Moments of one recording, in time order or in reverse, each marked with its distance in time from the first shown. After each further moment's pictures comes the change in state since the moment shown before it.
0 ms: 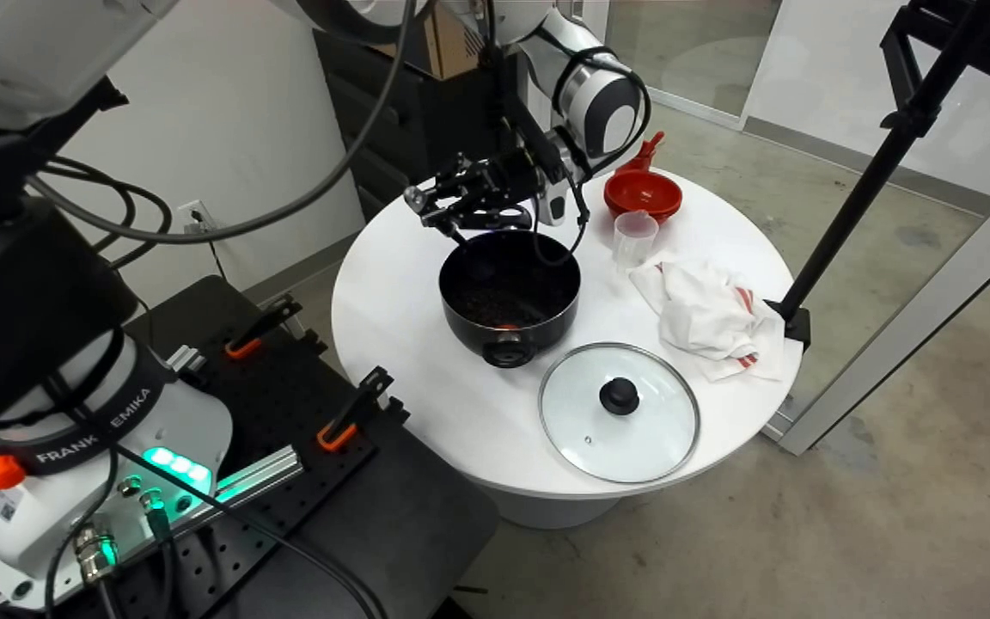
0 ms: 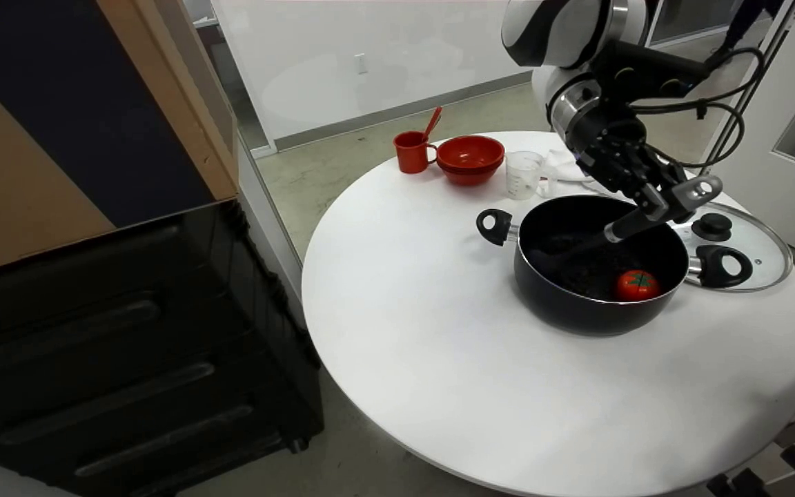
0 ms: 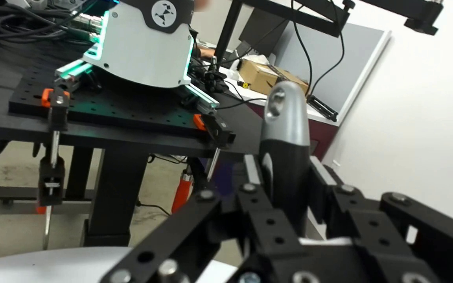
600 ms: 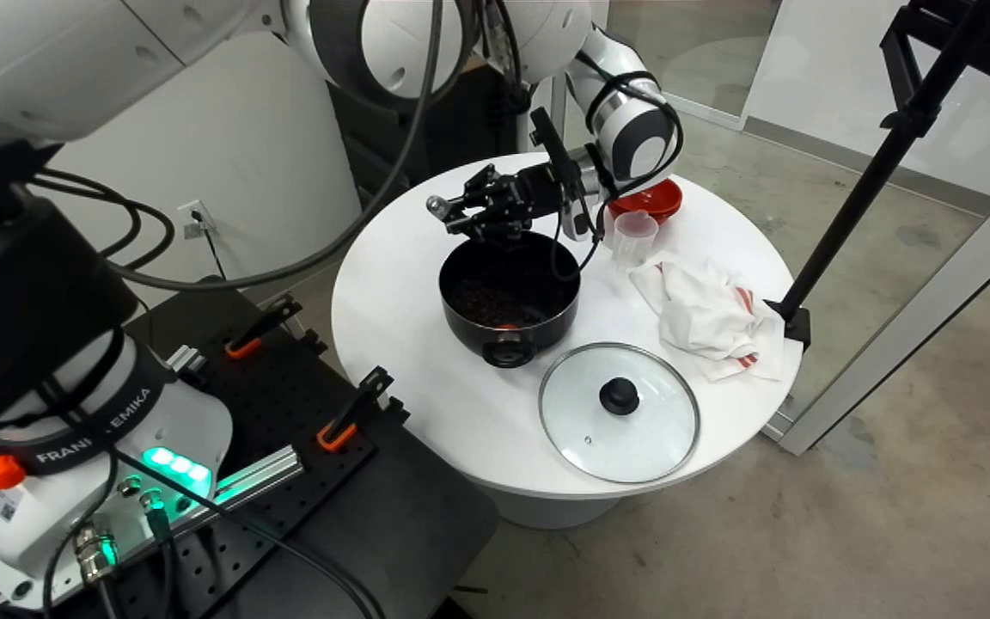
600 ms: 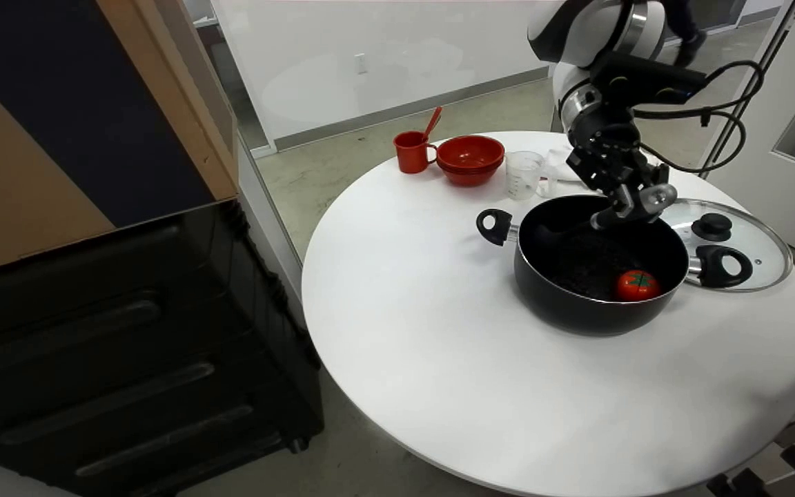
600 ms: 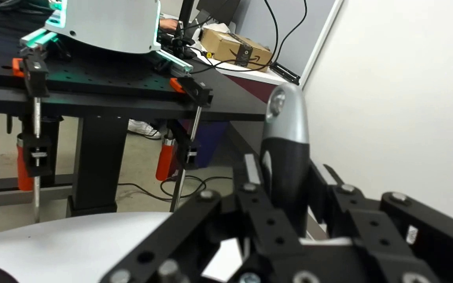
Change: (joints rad) arm -0.071 0.118 -0.013 0.172 0.116 0.005 0.119
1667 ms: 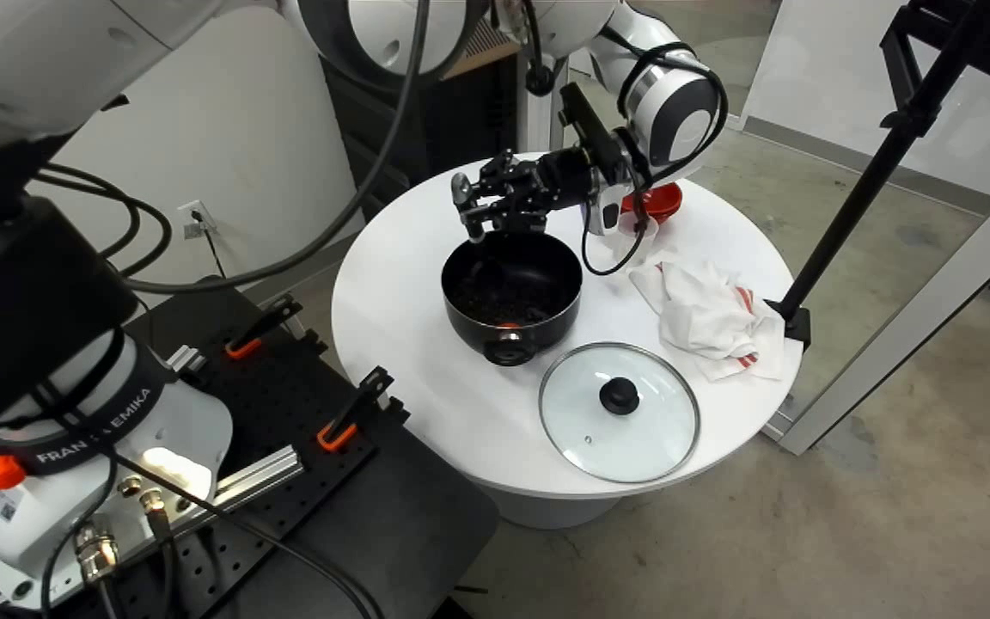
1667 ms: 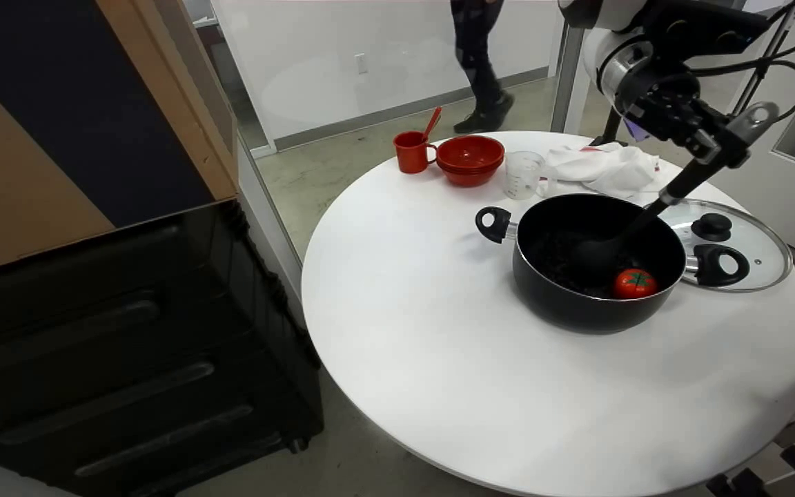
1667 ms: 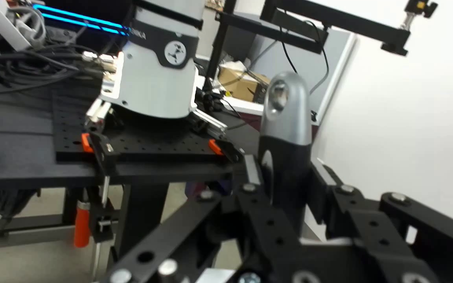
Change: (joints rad) arm -0.062 -0.085 0.003 -0.037 -0.146 -0.162 -0.072
